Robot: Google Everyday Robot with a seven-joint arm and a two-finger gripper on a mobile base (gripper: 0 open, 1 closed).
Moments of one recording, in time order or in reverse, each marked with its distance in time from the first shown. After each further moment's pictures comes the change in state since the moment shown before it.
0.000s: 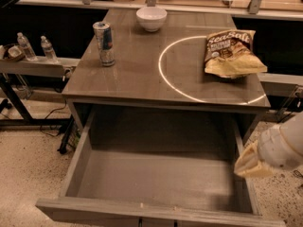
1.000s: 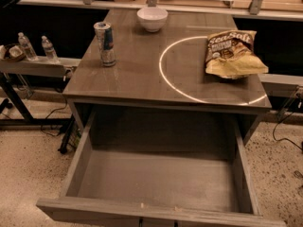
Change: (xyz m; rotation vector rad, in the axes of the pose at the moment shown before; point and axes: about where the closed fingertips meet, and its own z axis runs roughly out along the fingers) arm -0.021 -0.071 -0.280 0.549 0.084 -0.030
